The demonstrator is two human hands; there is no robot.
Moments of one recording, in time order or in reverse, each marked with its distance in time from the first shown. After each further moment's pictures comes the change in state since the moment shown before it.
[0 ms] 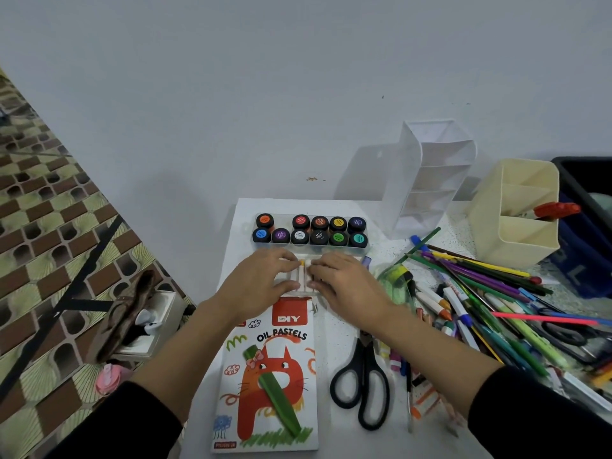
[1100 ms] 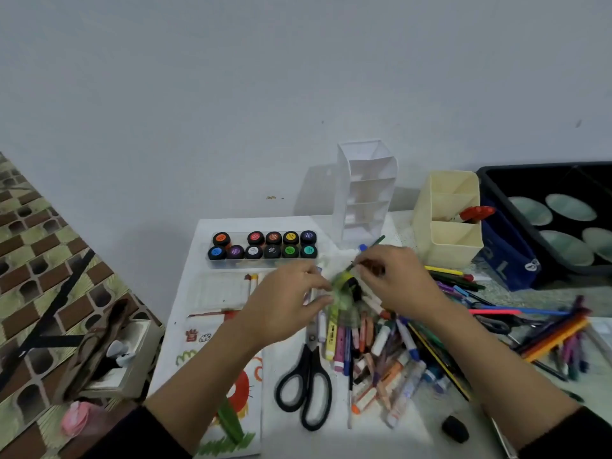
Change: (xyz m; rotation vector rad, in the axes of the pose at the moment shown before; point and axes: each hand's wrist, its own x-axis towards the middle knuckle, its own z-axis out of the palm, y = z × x) left_hand 0.011 0.127 0.011 -0.104 0.123 0.278; right_hand -0.070 0.044 -0.138 0.080 0.012 0.420
